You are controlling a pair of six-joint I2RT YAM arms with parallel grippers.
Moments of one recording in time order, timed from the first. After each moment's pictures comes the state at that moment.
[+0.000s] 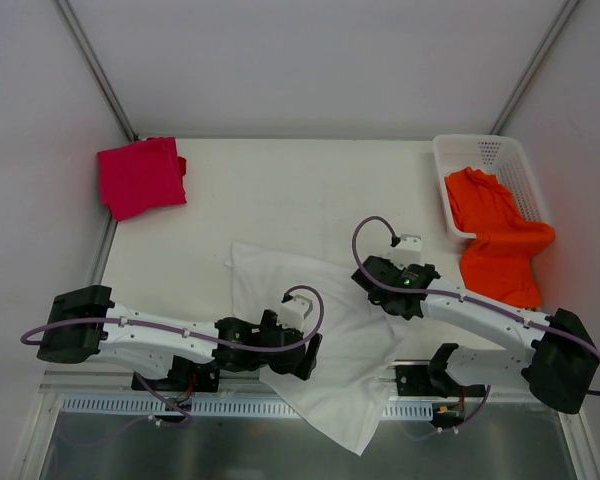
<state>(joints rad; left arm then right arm) -1.54 1.23 0.59 -0.34 -0.40 -0.97 0.92 1.16 0.73 -0.92 0.76 0.98</state>
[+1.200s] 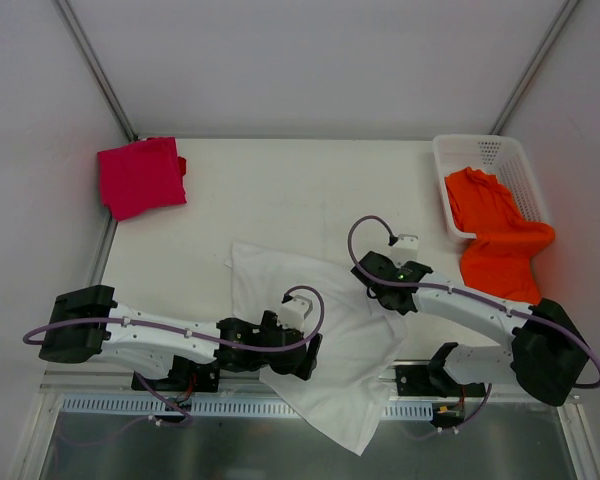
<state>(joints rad) -1.54 1.24 0.59 -0.33 -0.40 -0.98 0.85 1.23 0.70 -0.82 0.72 0.91</state>
